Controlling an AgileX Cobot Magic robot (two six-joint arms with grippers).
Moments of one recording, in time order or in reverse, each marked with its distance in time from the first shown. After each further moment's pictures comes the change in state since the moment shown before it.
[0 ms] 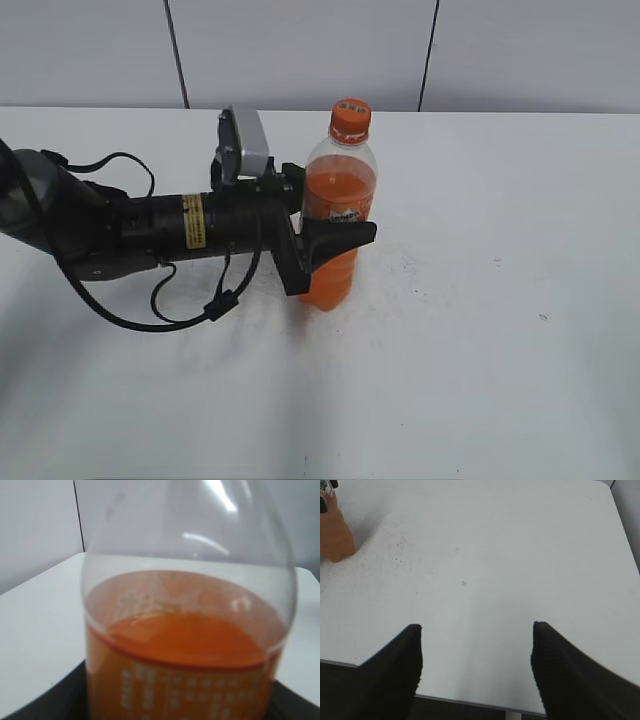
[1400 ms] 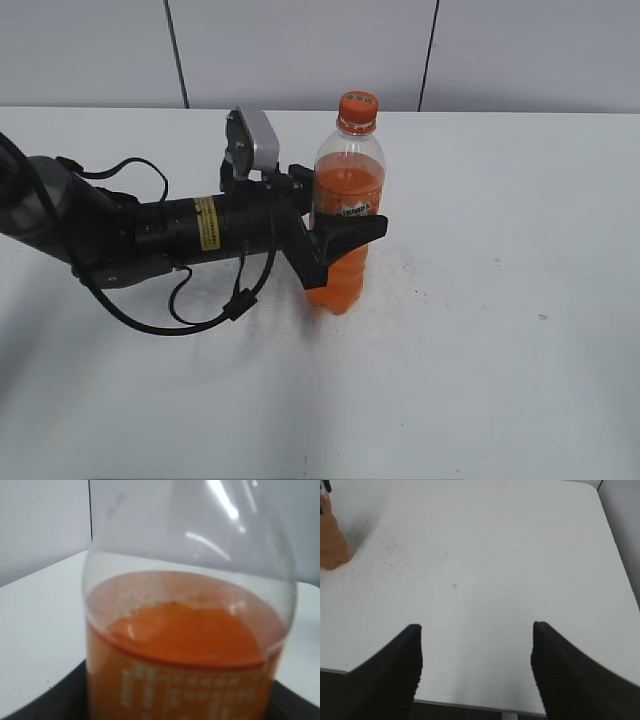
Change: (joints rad) left arm -0.038 0.007 0.000 -0.090 0.016 -0.046; right arm 0.000 0.002 -0.013 -0.037 0.001 0.043
